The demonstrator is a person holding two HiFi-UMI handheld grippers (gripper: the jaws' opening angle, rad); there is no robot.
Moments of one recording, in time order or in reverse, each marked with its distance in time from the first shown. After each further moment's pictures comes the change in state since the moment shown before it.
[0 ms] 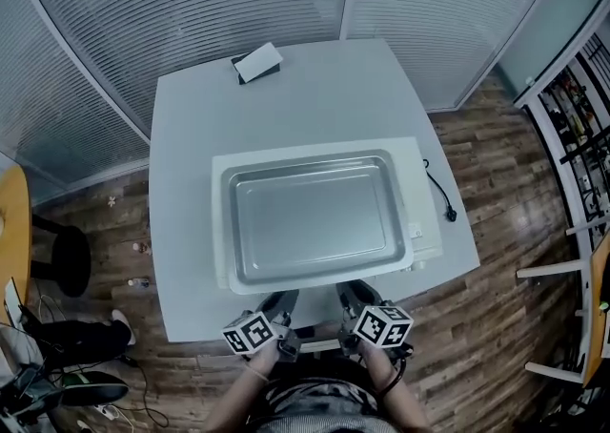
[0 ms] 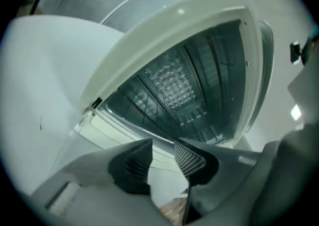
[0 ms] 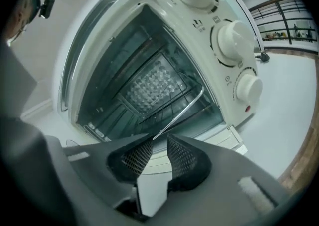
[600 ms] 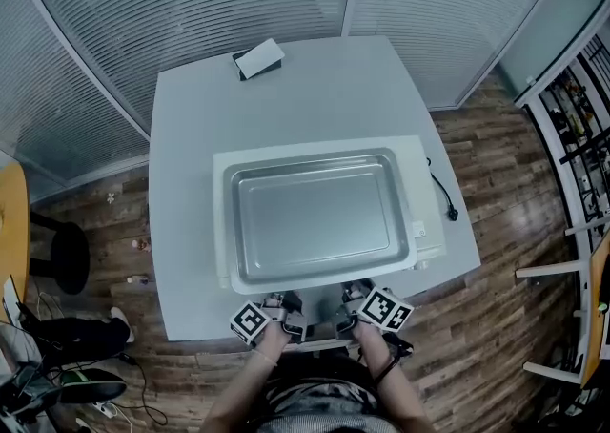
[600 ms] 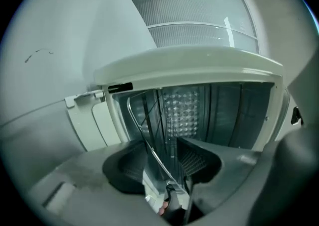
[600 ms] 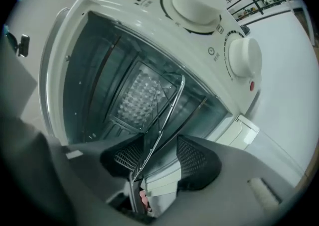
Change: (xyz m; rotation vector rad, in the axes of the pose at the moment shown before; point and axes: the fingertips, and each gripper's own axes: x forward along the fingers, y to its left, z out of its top) left arm 0.022 0.017 0.035 -0.411 -0.298 -0.174; right arm 0.028 -0.015 0.018 0.280 -0.107 0.039
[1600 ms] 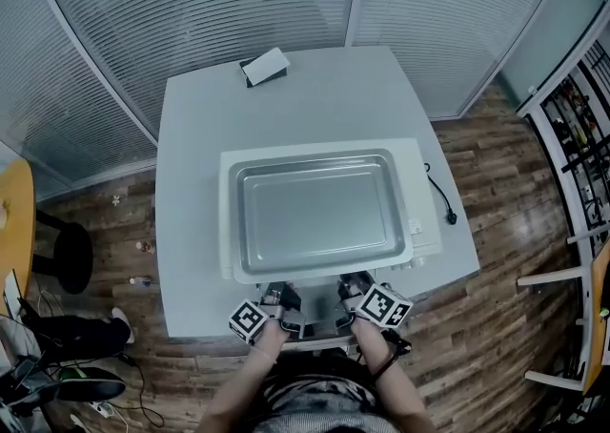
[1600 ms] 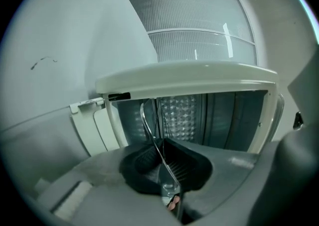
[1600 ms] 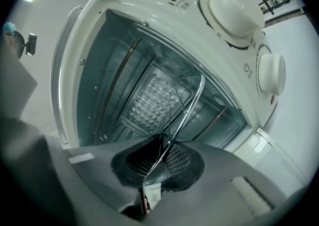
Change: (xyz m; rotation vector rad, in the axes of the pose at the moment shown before) left arm -0.008 -0.004 0.010 -0.018 -0.057 -0.023; right arm 0.003 0.028 0.012 -0.073 -0.025 0.105
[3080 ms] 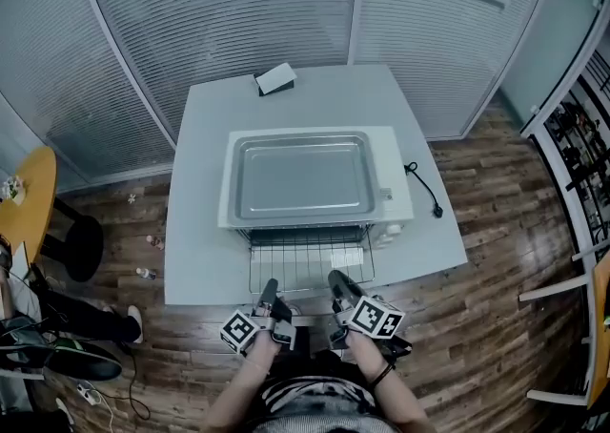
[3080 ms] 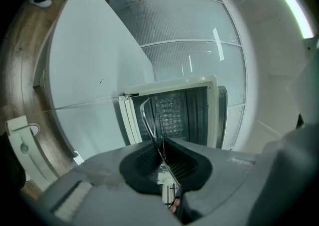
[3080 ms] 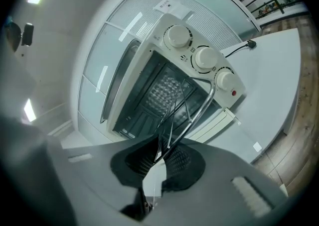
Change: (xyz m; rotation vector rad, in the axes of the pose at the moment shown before) left arm -0.107 -0.026 -0.055 0.048 -0.079 -0.008; right arm -0.106 0.019 -0.042 -0.042 0.100 0.066
